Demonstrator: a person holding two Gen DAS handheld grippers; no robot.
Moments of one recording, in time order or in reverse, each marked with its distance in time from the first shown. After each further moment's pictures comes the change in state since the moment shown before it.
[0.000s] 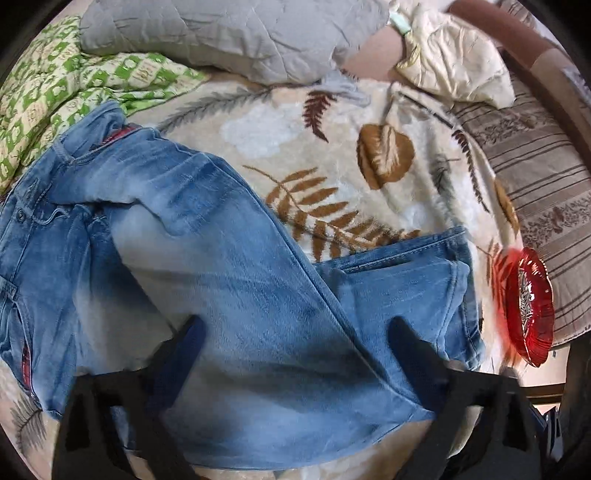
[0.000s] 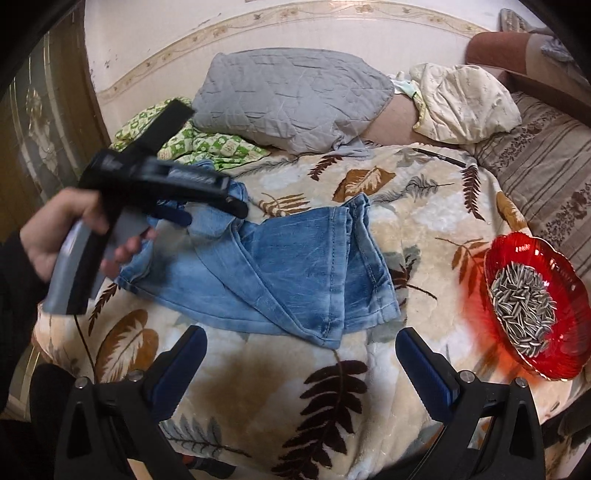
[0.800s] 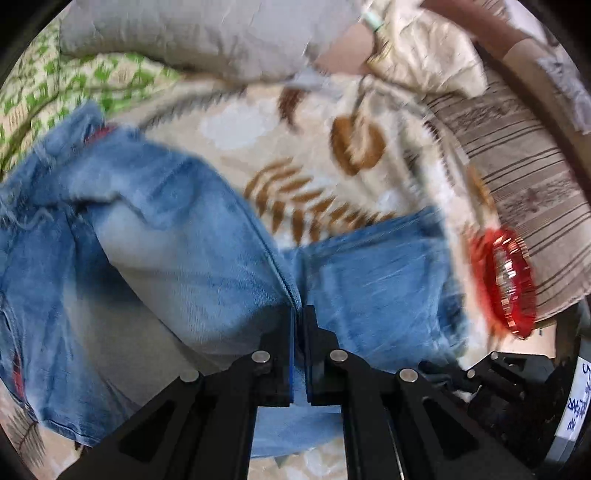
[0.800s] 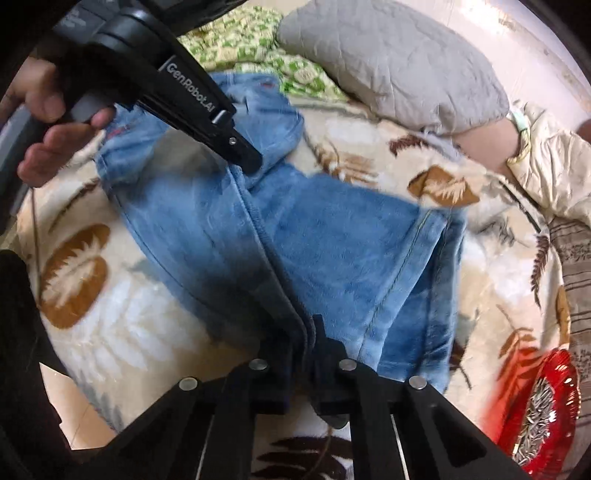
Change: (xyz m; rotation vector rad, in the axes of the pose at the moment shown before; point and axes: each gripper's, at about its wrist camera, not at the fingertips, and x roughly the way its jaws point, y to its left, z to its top) left arm -0.029 0.021 -0.013 0.065 -0.043 -0.128; right arm 0.090 0.027 0.022 -0.435 0.194 0.049
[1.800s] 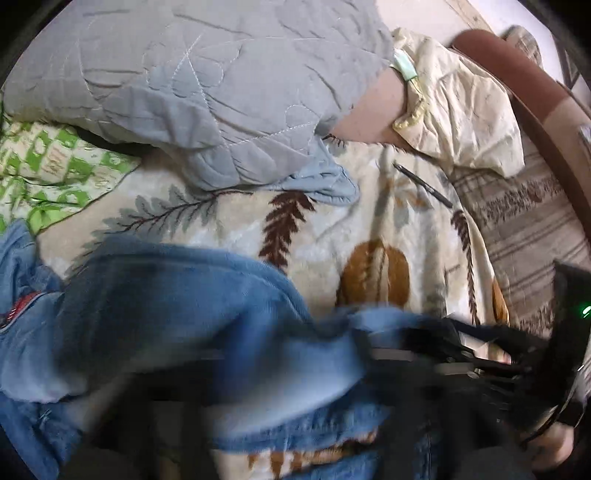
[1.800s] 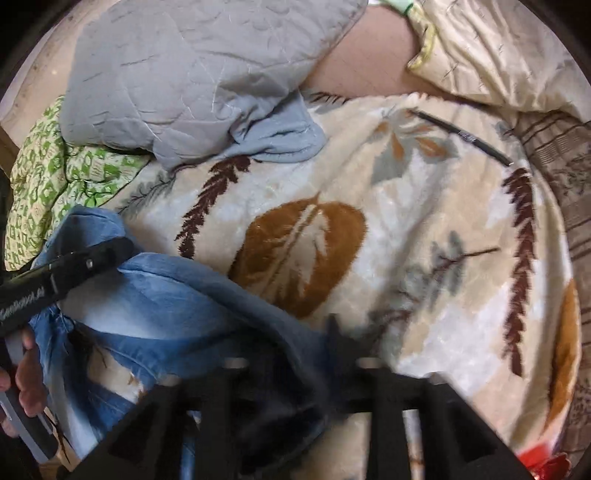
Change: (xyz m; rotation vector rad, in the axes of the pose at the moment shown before) left arm 0.076 -0.003 0.167 -0.071 -0.084 0.012; right arm 0.093 -0.239 0.121 0.563 0.146 -0.017
